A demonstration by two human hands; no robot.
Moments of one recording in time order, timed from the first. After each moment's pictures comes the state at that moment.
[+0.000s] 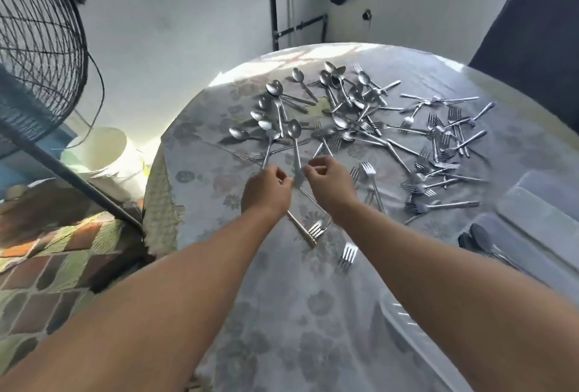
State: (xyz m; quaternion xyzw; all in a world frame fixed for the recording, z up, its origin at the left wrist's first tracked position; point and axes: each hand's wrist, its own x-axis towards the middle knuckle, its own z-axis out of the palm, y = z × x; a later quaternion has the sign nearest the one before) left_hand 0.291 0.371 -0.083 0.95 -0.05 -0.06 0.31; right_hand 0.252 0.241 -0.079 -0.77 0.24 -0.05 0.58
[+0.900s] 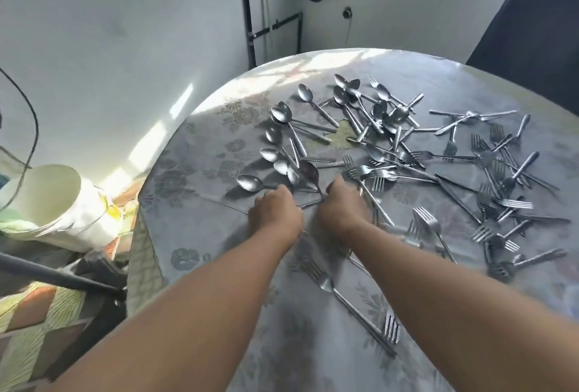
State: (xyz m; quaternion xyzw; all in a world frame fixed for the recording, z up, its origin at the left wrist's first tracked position) left_hand 0.479 0.376 -0.147 0.97 -0.12 -0.15 0.15; right_hand 0.426 0.259 -0.139 -0.91 0.35 0.04 0.24
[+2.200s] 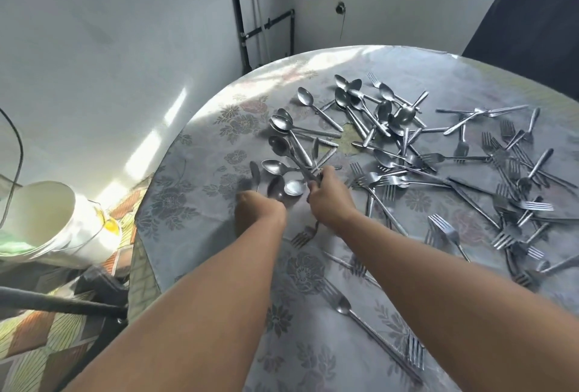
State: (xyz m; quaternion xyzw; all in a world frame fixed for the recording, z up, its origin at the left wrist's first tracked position) left_hand 0.533 0.380 -0.148 0.91 0.18 -0.15 0.34; right_hand 0.485 0.265 -0.153 -0.84 0.33 0.00 0.44
